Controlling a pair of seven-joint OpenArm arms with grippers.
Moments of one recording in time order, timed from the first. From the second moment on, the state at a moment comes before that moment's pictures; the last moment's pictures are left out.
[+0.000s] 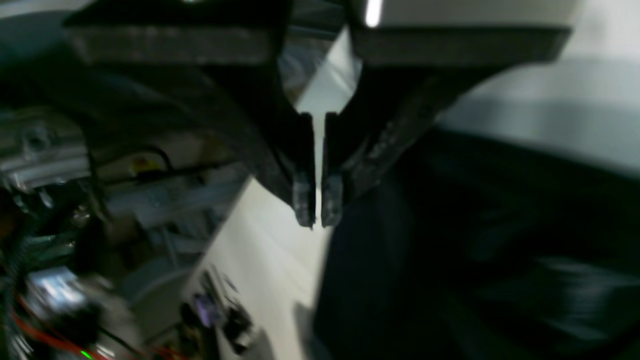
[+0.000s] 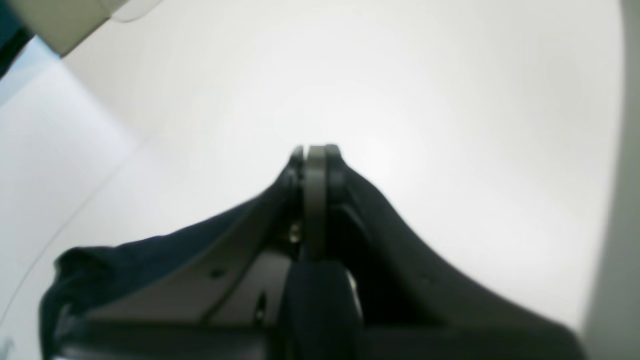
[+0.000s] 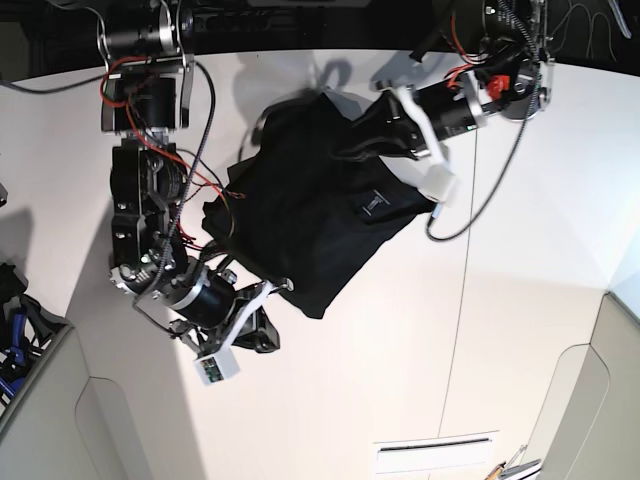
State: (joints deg) left arm 20.0 -8.6 -3.4 101.9 -63.8 -35.9 57.4; right arm 17.5 -1.5 0.5 80.3 14.3 30.5 -41.6
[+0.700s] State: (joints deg) left arm 17.1 -3.8 -0.6 93.2 -48.0 -35.9 50.6; right arm 25.7 -0.8 -12.8 58.1 14.9 32.8 -40.3
